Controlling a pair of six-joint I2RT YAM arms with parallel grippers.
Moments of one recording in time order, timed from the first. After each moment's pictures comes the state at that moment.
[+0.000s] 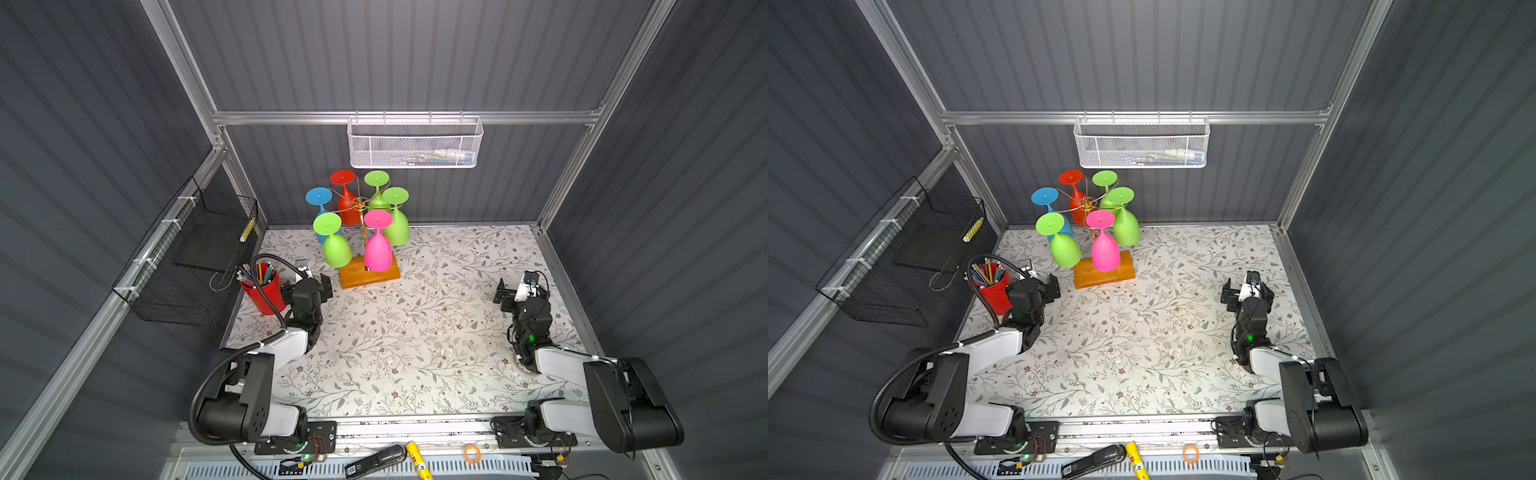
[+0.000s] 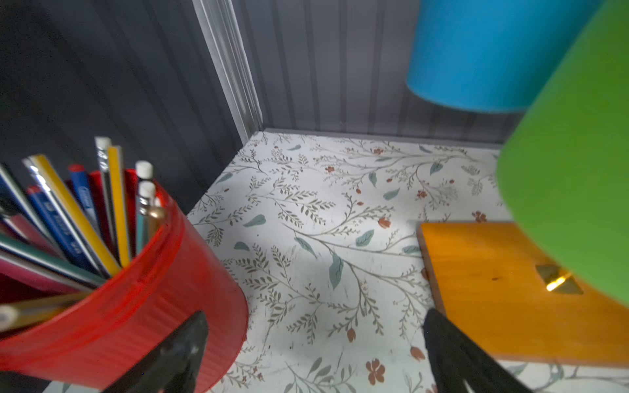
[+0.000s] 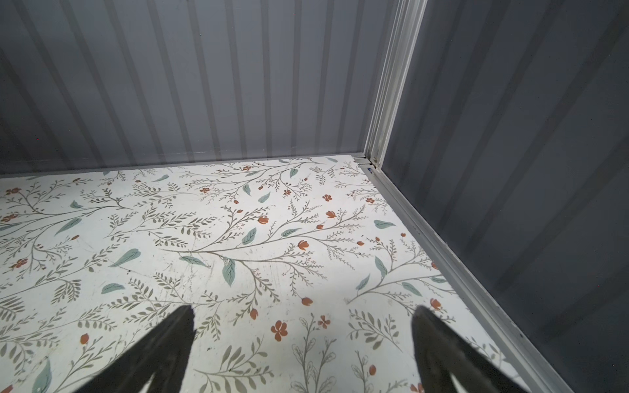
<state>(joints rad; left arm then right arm) -0.20 1.38 0.56 0.48 -0.48 -0.07 0.12 1.29 0.27 0.87 0.33 -0.03</state>
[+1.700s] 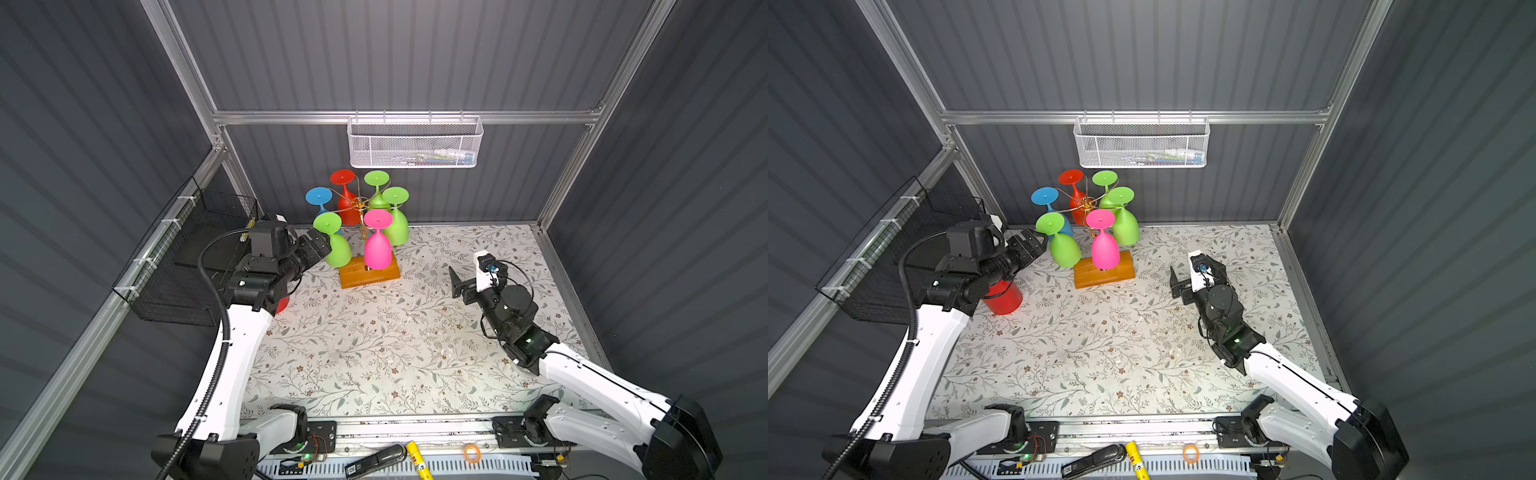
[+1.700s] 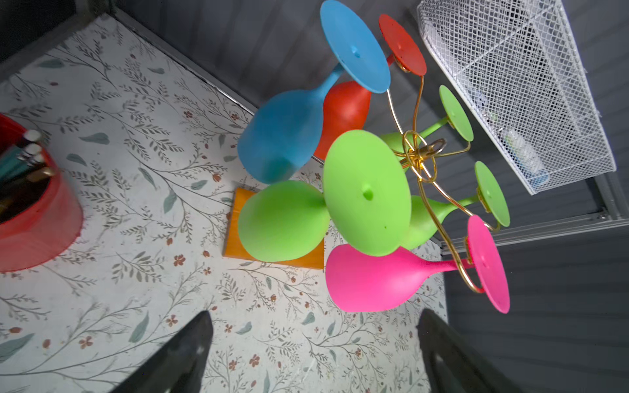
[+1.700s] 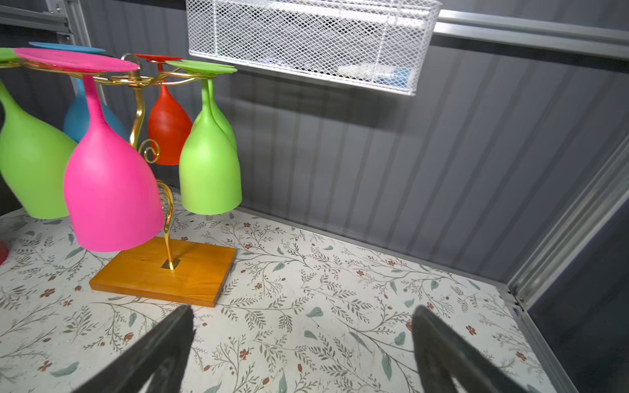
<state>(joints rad) -0.14 1.18 1.37 -0.69 0.13 -0.74 0.63 1.02 0.60 0.41 0.33 -0.14</state>
